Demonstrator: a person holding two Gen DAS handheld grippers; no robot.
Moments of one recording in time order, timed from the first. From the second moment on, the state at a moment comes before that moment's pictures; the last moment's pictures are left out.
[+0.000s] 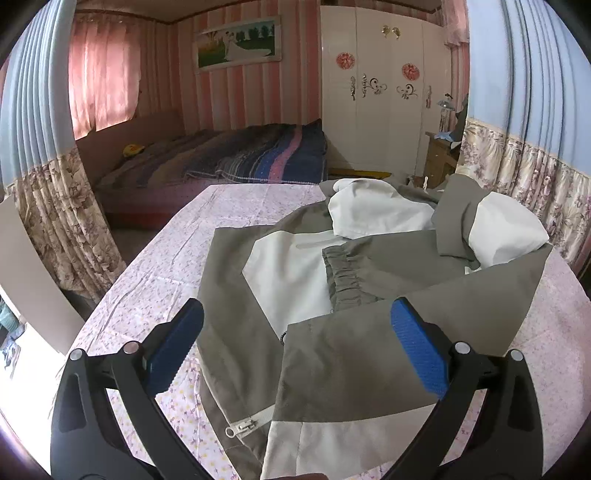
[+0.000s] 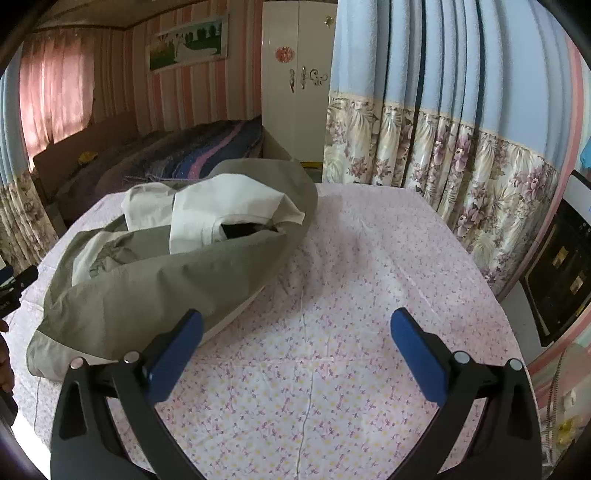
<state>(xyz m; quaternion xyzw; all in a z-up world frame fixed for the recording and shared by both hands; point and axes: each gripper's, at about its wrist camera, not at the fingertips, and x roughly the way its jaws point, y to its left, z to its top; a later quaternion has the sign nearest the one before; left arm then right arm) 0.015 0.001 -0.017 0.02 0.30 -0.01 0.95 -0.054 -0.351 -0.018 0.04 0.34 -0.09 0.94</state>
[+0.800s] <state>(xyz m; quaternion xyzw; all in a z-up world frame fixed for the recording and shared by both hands) -0.014 -0.045 0.007 0.01 0.29 0.04 0.96 -0.058 -0.404 -0.012 0.06 0.32 -0.04 0.95</state>
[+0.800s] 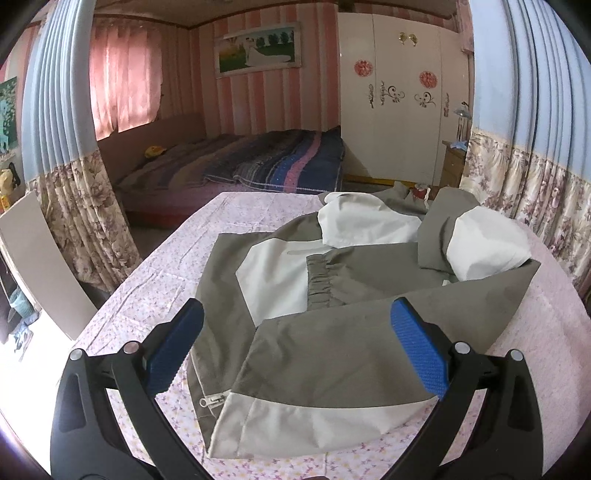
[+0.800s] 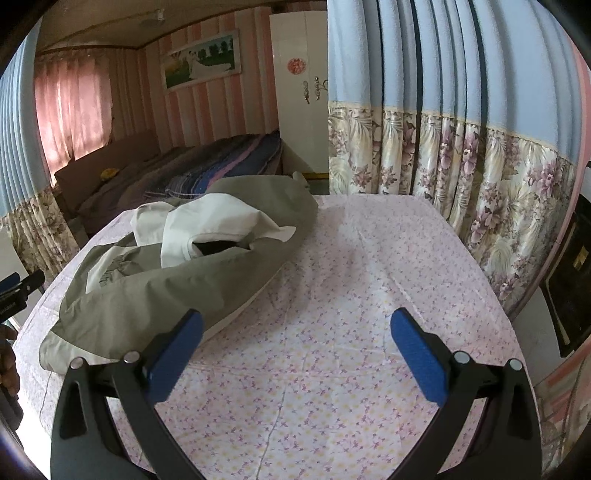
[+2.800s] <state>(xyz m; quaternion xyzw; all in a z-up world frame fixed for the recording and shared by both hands) 0.027 0.035 -0.029 -0.01 0.30 -0.03 0.95 -0.027 -0.336 -0.012 0.03 0.35 -0.08 0.93</state>
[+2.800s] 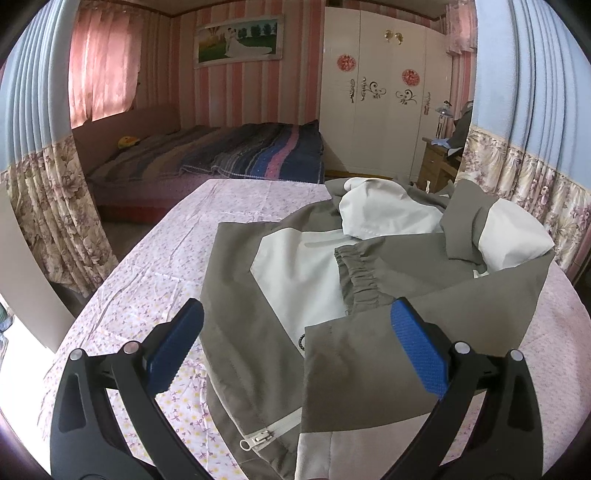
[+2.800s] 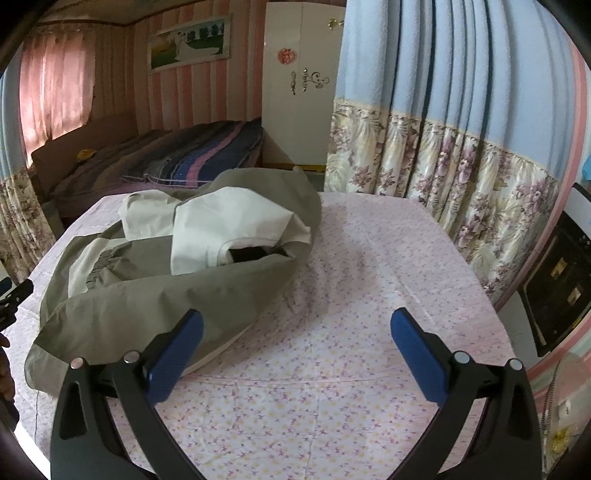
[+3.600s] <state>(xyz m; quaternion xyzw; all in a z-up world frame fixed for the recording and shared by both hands) 0.047 0.057 -0.049 -0.01 0.31 -0.01 0.95 0.005 -0.328 -0.040 0.07 0.37 -0.06 0.92</state>
